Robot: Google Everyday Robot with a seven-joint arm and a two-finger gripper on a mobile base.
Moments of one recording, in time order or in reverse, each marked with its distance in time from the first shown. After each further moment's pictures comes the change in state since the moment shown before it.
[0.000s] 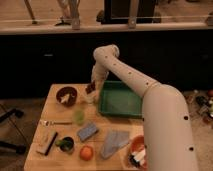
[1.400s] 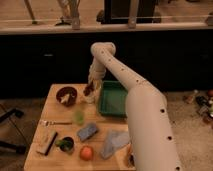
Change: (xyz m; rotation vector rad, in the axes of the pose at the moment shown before) arm -0.007 -0.003 0.011 -0.130 -0.109 -0.181
